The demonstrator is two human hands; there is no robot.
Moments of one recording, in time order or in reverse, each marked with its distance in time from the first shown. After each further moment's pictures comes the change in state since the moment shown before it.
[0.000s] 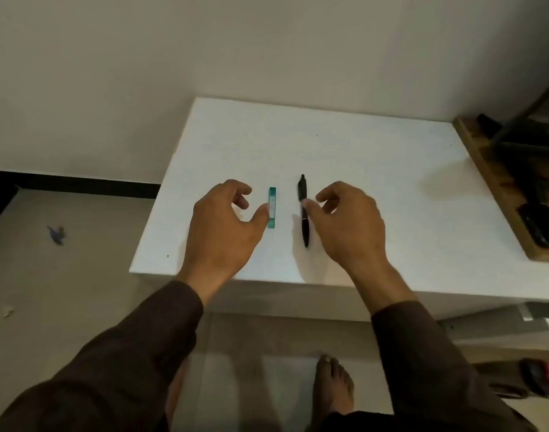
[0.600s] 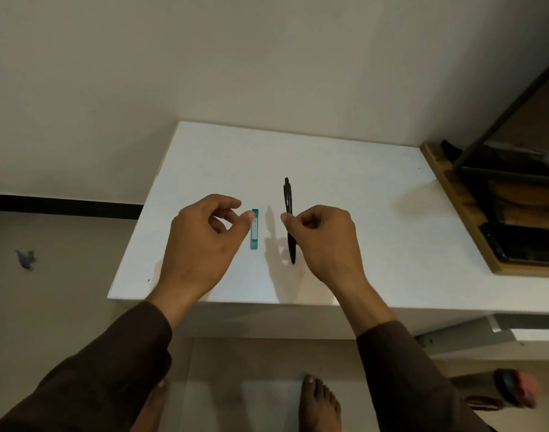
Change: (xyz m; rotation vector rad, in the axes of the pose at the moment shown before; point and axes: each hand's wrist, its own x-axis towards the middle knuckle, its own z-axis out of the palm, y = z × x) left_hand 0.007 0.012 -0.014 -0.180 0.003 -0.008; right_hand 0.002 -0.007 0.000 0.268 -0.027 0.132
